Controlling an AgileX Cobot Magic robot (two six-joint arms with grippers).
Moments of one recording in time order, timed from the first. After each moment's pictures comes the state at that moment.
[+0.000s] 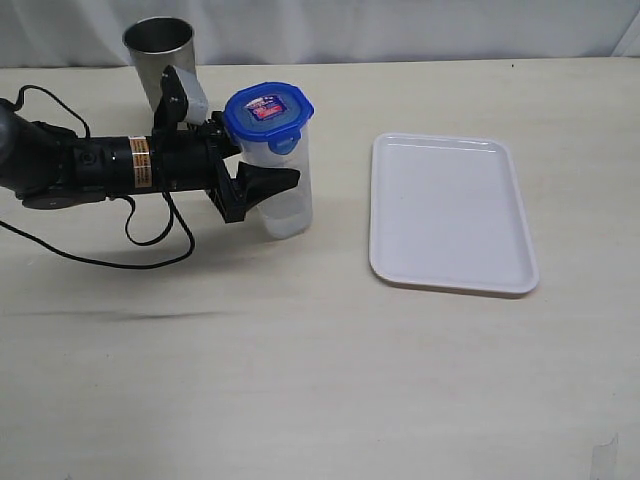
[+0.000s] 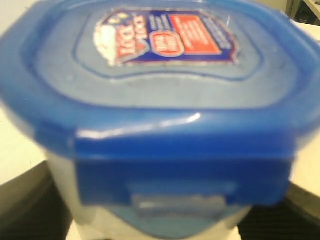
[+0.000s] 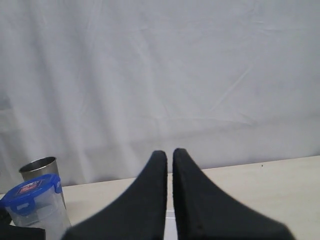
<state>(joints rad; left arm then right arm) -0.22 2.18 -1.04 1.17 -1.07 -0.55 0.40 0.15 0.00 0.80 -0.31 -0.63</state>
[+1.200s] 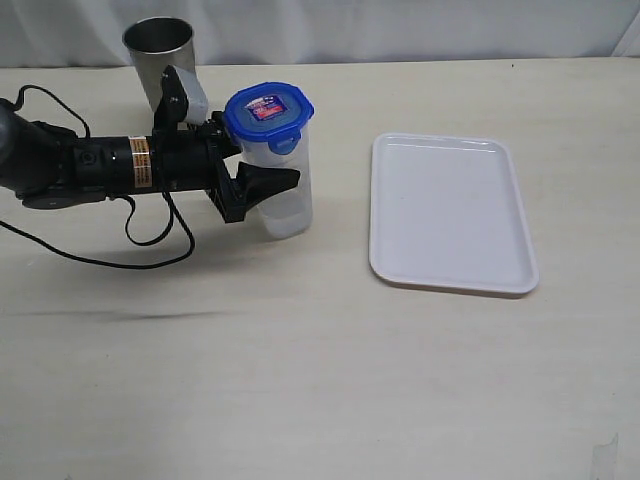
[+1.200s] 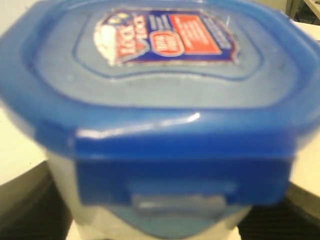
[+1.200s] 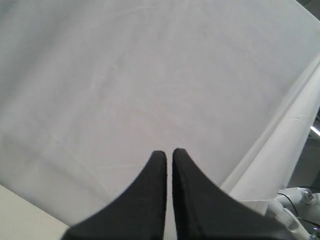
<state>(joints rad) -0.22 2.18 -1.04 1.17 -1.07 -0.55 0.05 0.00 0.00 -0.12 -0.31 -0.56</state>
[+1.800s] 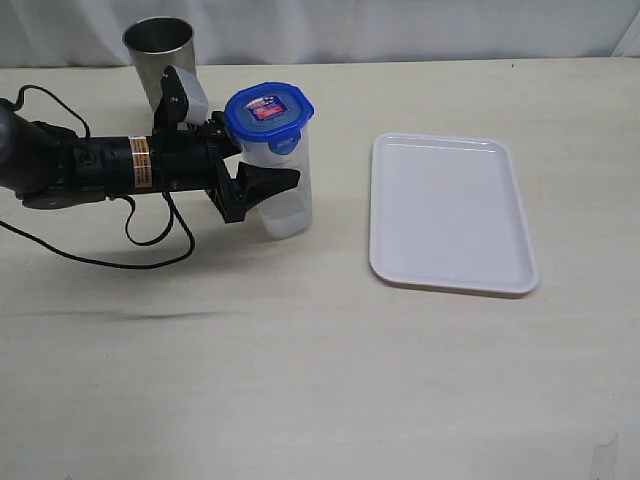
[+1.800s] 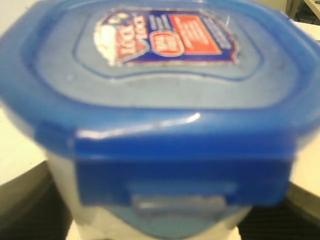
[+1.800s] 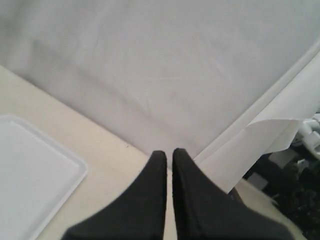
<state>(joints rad) -0.22 2.18 -1.04 1.17 -1.07 -0.55 -0.01 0.00 0.00 -0.12 0.03 -0.56</state>
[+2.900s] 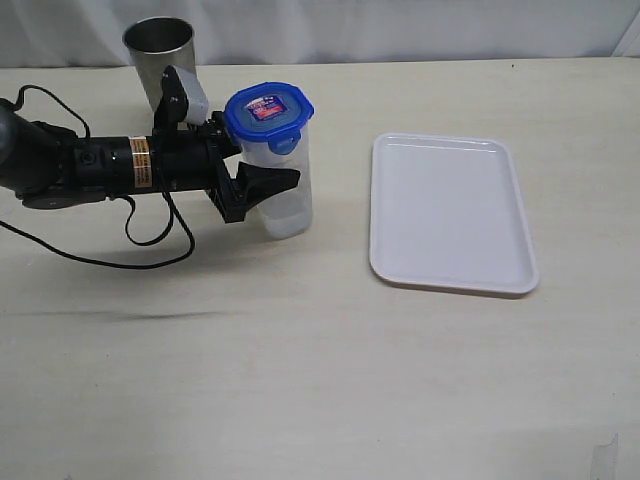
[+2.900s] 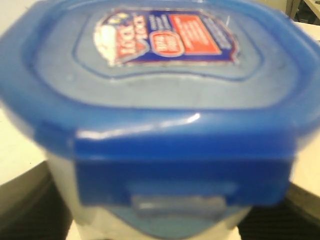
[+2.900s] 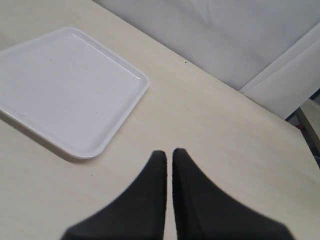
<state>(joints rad) -0.22 2.18 -1.04 1.17 -1.07 -0.55 -0.01 0.00 0.00 -0.05 0.37 -0.54</state>
